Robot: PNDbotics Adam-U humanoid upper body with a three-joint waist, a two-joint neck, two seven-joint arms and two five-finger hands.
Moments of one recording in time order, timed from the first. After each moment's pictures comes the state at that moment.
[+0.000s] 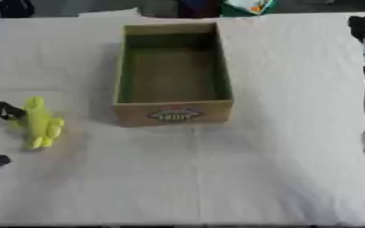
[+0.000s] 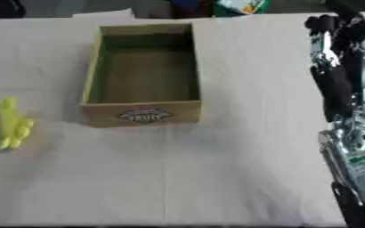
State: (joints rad) left arm -0.46 0.83 -0.16 -1.41 -0.60 -0.45 -0.66; right arm -0.23 -0.41 0.03 -1.98 -0.09 -0.10 -0.39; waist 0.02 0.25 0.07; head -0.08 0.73
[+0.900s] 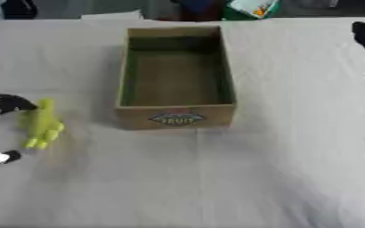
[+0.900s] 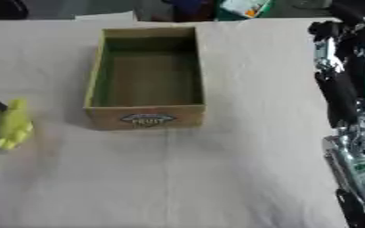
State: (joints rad) left arm -0.52 0.80 -0.18 -1.40 -0.82 -0.44 -0.54; right arm -0.23 -0.41 0.03 -1.98 -0.09 -0.09 -0.38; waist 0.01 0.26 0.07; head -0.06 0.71
